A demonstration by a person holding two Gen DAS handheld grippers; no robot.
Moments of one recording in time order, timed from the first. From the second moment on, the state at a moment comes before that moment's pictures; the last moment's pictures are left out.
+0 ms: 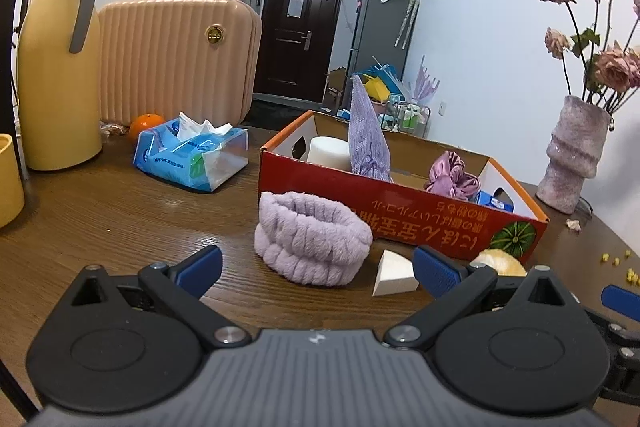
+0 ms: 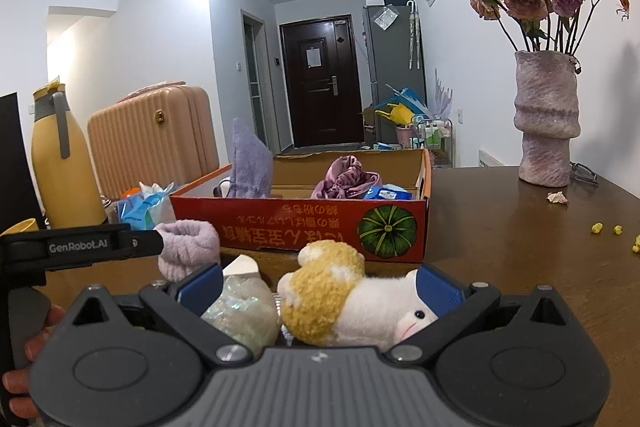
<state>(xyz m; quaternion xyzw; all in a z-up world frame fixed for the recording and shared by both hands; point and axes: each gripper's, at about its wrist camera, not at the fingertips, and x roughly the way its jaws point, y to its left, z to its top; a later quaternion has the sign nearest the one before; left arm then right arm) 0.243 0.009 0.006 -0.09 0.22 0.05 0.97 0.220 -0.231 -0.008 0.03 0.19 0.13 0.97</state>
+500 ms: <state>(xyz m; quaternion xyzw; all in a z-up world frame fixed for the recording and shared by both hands) 0.240 0.023 0.005 -0.07 0.23 0.05 0.97 0.217 -0.208 -0.015 0.00 0.20 0.14 0.97</state>
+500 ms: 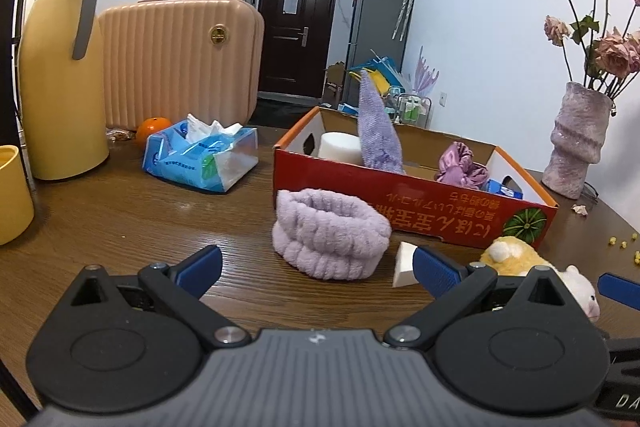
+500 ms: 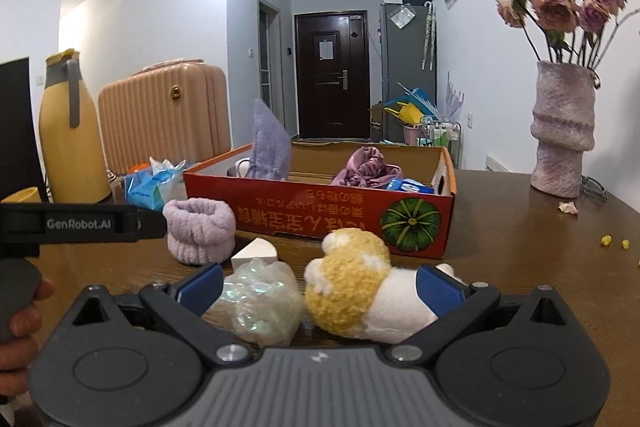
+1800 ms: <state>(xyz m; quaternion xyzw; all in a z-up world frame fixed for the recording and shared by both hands) 0.239 0.069 0.003 -0.06 0.23 0.06 0.97 0.269 -0.139 -0.043 -0.04 0.31 0.17 0.93</state>
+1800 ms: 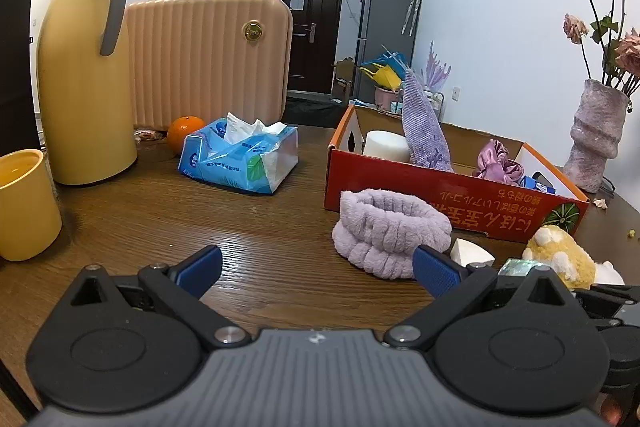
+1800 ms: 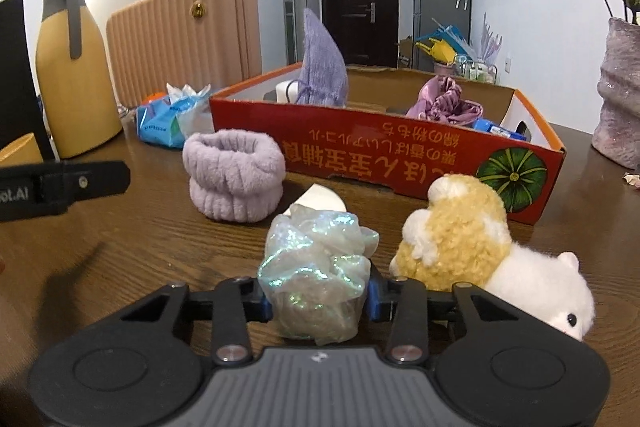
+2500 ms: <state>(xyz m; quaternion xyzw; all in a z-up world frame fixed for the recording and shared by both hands) 0.240 0.060 -0.003 -0.04 0.24 0.05 0.97 0.252 -0.180 -0.009 0.02 0.20 0.15 0.97</state>
